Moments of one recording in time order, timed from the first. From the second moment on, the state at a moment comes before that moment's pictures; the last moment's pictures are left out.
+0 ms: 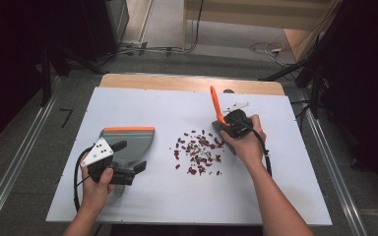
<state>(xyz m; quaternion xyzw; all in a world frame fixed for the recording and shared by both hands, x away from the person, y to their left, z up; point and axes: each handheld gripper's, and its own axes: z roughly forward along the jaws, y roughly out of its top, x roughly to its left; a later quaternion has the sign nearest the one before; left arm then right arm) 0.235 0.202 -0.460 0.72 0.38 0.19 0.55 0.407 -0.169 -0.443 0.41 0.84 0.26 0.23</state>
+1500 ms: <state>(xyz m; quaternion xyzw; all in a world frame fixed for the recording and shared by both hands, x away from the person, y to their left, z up) 0.233 0.204 -0.459 0.72 0.38 0.19 0.55 0.426 -0.127 -0.419 0.31 0.89 0.25 0.23</state>
